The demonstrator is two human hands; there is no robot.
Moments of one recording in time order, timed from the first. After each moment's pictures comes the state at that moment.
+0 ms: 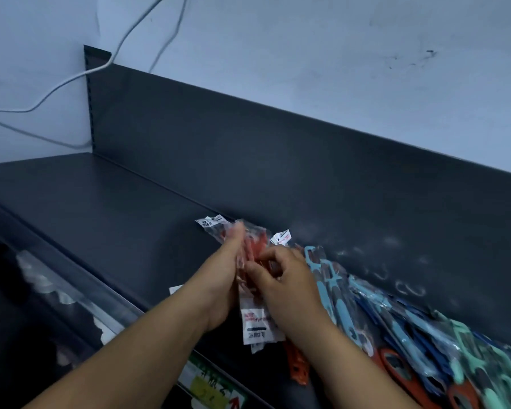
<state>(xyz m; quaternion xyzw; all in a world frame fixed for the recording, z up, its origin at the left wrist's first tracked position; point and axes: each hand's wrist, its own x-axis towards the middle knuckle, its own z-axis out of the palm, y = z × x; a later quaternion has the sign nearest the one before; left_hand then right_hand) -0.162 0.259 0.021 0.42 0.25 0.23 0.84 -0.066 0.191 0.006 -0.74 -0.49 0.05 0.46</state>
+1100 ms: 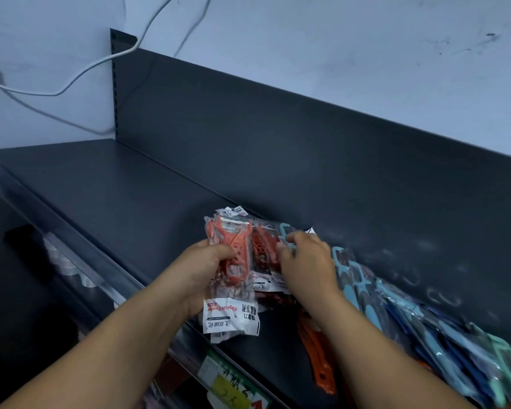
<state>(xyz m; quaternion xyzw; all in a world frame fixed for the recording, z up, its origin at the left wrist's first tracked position) -0.201 0.301 0.001 0.44 0.37 0.27 0.77 -0.035 0.243 -0.006 -0.85 -0.46 -0.06 0.24</state>
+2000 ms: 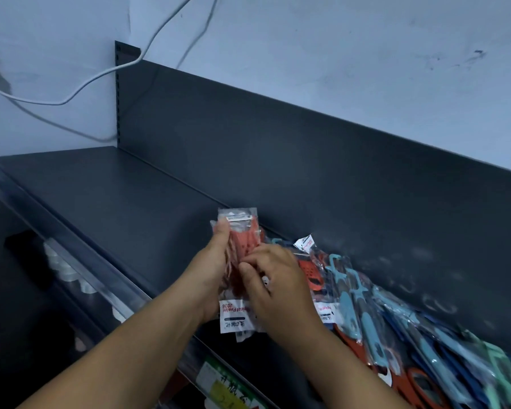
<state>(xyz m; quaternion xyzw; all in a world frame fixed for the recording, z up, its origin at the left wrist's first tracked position) -0.185 0.294 0.007 0.38 0.33 0.29 0.81 -0.087 0.218 -0.004 -0.66 -0.64 -0.06 0.39</state>
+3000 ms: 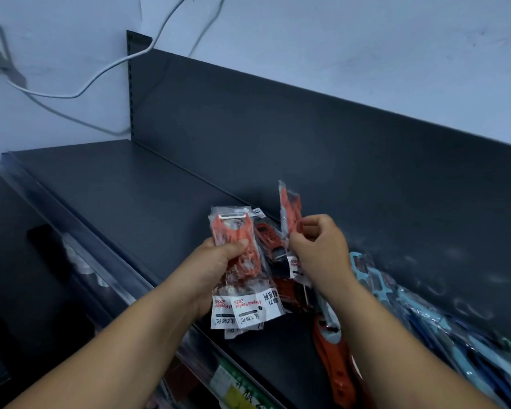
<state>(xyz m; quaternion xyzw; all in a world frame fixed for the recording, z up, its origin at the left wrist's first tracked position) -0.200 0.315 -0.007 0.43 0.34 0.31 0.77 -0.041 0.254 0.017 -0.75 -0.42 0.09 0.50</state>
